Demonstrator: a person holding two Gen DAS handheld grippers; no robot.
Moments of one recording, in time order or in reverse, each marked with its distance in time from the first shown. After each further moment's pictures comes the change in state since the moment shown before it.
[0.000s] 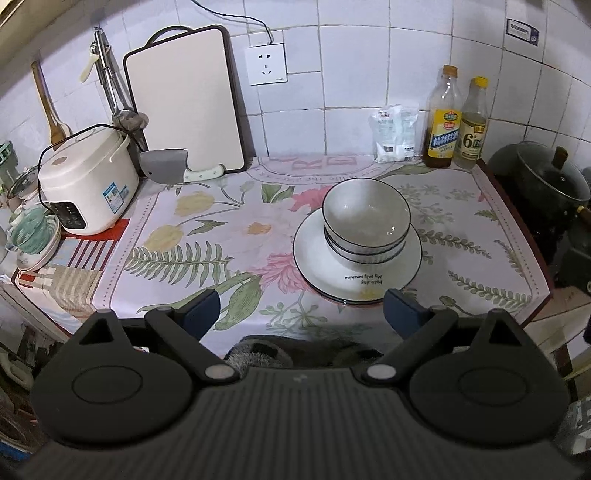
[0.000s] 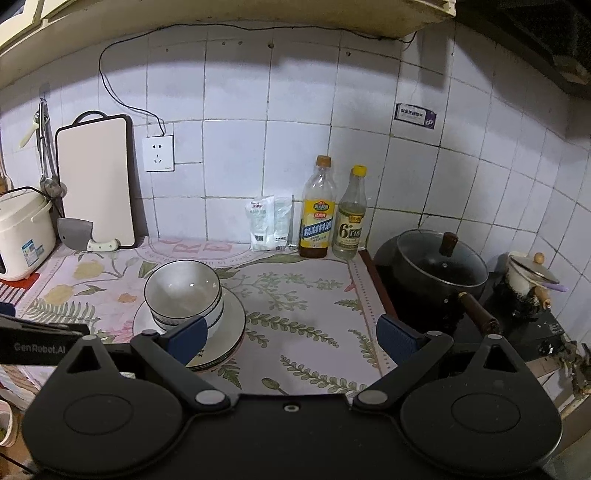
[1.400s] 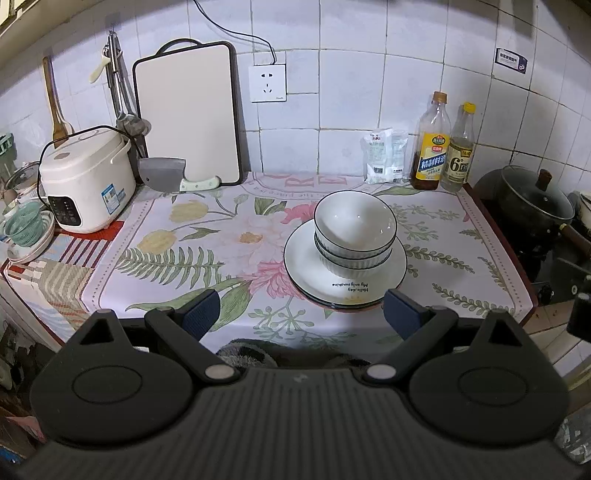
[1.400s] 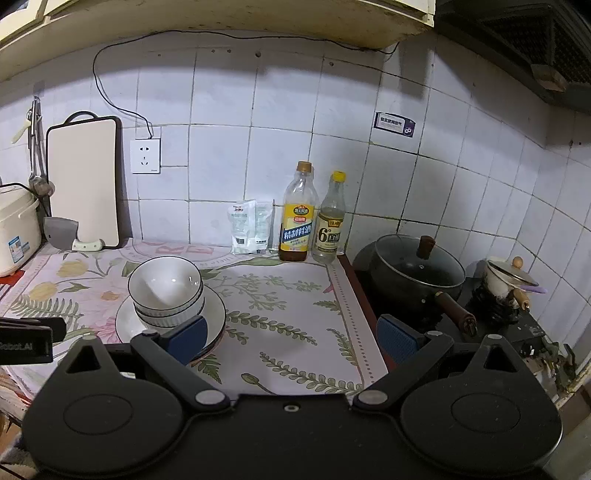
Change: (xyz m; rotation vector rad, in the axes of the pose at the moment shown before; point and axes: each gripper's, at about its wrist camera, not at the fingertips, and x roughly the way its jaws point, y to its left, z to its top) left arm -0.019 0.005 -0.031 -0.057 -0.100 -0.048; right arm -0.015 -0.003 -0.021 -0.005 -0.038 -0.064
